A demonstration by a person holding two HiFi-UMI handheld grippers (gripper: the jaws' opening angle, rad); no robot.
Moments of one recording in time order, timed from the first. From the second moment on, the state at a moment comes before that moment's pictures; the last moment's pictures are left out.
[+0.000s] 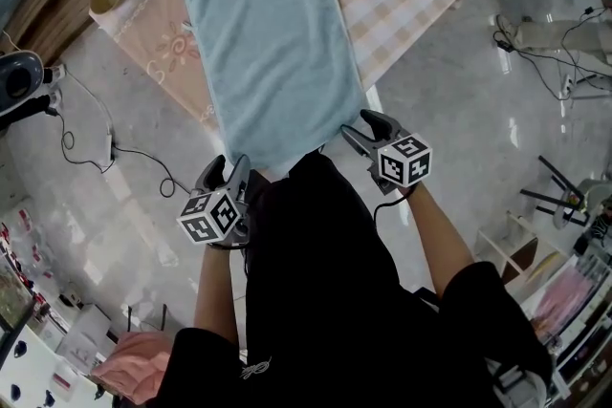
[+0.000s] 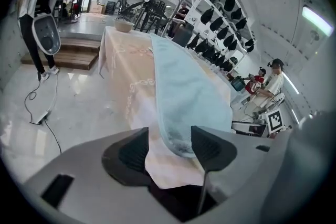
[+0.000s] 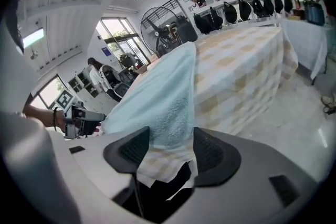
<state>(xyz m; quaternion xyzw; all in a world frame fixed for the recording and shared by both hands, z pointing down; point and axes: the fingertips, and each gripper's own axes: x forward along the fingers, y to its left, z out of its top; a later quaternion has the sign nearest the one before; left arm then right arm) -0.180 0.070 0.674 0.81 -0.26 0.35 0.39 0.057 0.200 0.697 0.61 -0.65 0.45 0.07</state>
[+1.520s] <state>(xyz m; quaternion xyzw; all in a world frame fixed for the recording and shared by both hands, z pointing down) -0.197 0.113 0.640 0.83 -0.23 0.39 0.32 0.019 0.224 0.623 0.57 -0.69 0.41 0.18</state>
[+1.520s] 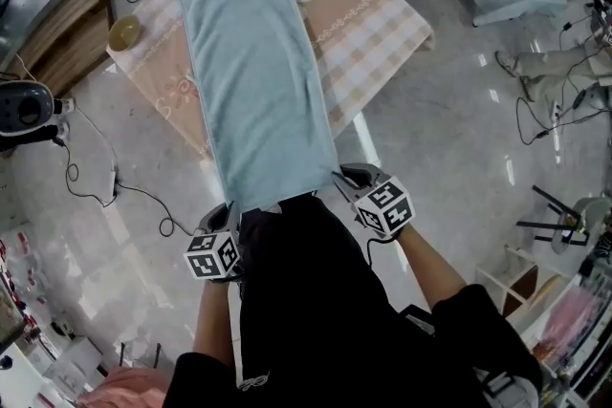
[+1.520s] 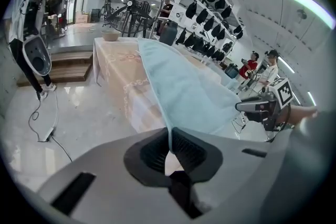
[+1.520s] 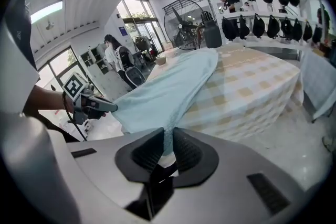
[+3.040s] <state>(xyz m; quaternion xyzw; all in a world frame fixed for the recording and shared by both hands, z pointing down) -0.124 -0.082 0.497 0.89 -0.18 0.25 0.34 0.090 0.060 0.478 0.66 -0.63 0.41 0.06</state>
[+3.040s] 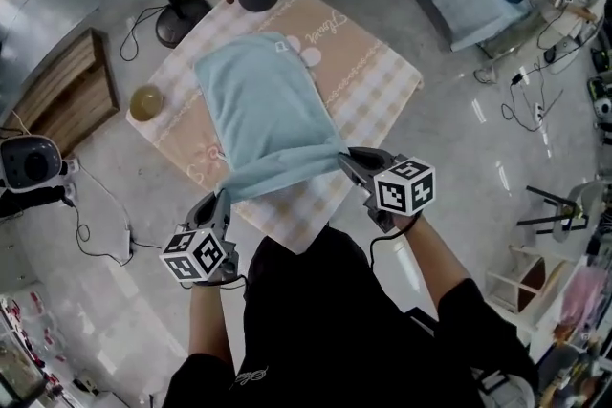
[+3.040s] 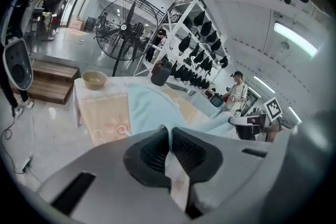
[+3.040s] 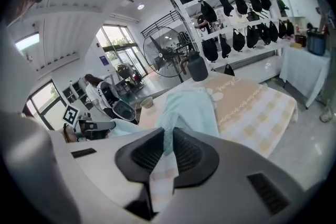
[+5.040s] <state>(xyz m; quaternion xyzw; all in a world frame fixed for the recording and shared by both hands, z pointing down) 0.053 -0.375 0.593 0.87 -0.27 0.27 0.32 0.291 -0.255 0.565 0.62 -0.66 0.43 0.06</state>
